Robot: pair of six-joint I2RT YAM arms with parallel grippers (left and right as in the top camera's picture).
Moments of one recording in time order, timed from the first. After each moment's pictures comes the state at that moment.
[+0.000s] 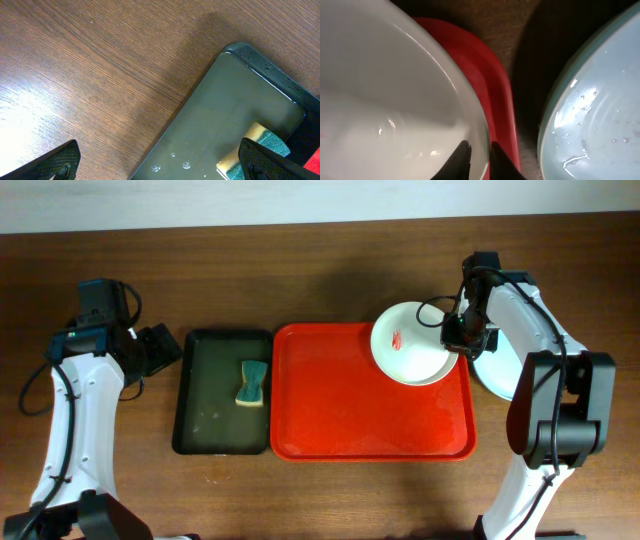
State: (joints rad) left arm 0.19 1.57 1.32 -0.98 -0.09 -0.38; right arm -0.04 2.07 1.55 -0.99 0.00 0.19
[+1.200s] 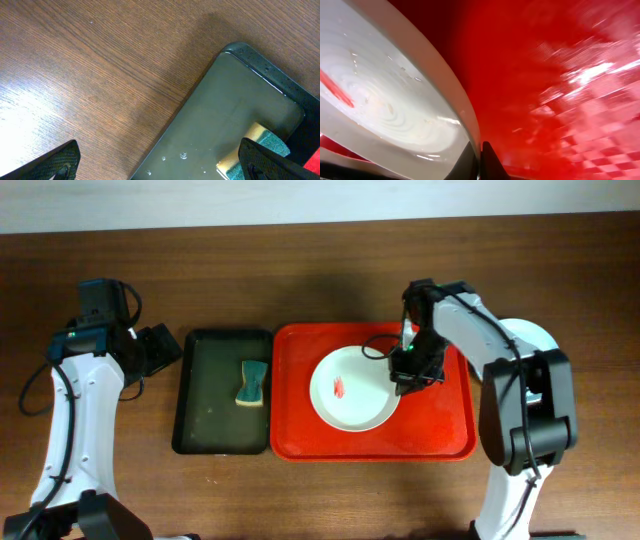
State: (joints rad) left arm 0.19 1.57 1.32 -0.98 -0.09 -0.38; right arm 0.20 2.07 1.49 -1.22 -0.31 0.27
